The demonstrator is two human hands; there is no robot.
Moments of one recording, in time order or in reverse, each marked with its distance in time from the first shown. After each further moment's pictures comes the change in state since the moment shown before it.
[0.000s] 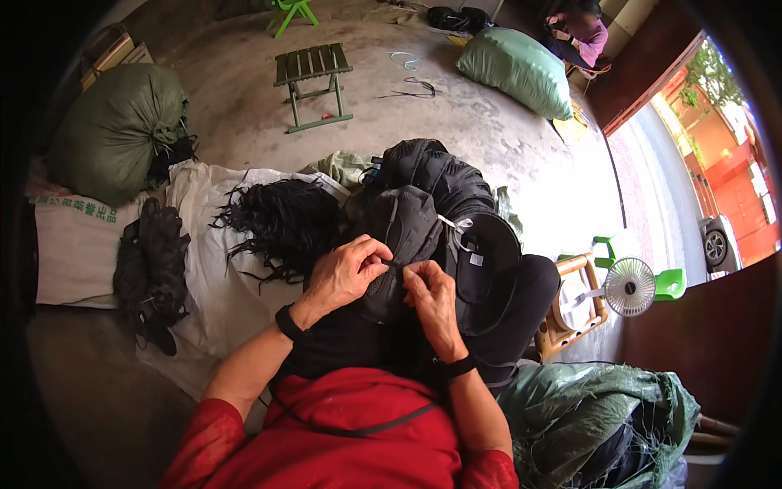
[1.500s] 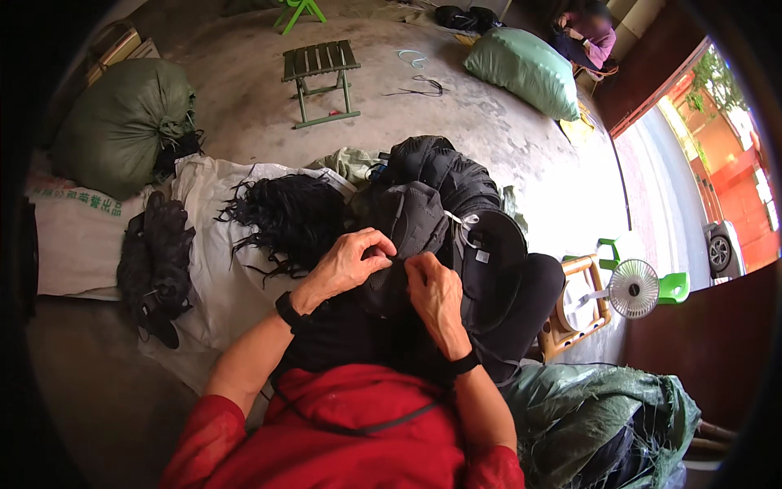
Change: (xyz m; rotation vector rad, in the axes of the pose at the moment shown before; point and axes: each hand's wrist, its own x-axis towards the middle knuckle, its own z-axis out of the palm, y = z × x) left_hand 0.008 -0.016 -0.004 -0.153 -0.102 -0.032; right_hand 0.006 0.005 0.005 -0.468 0.064 -0.215
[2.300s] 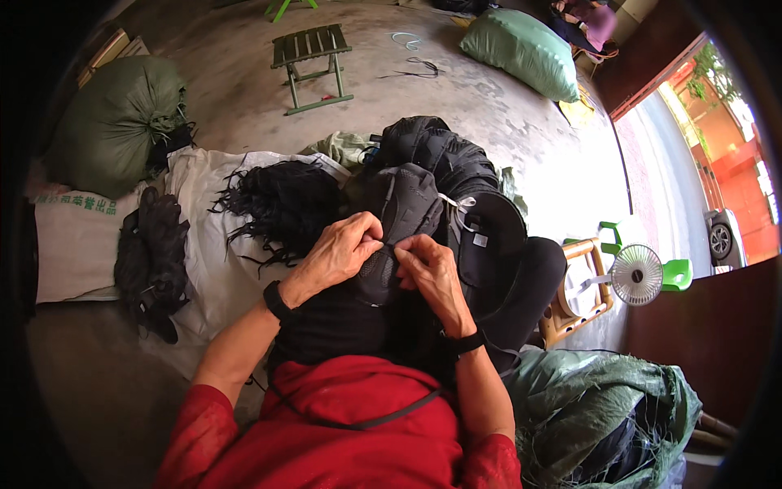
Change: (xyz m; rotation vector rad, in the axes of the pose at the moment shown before) left_hand 0.002 0.001 0.001 0.177 0.021 0.114; right_hand 0.009 -0.001 -0.016 0.503 -0.285 0.211
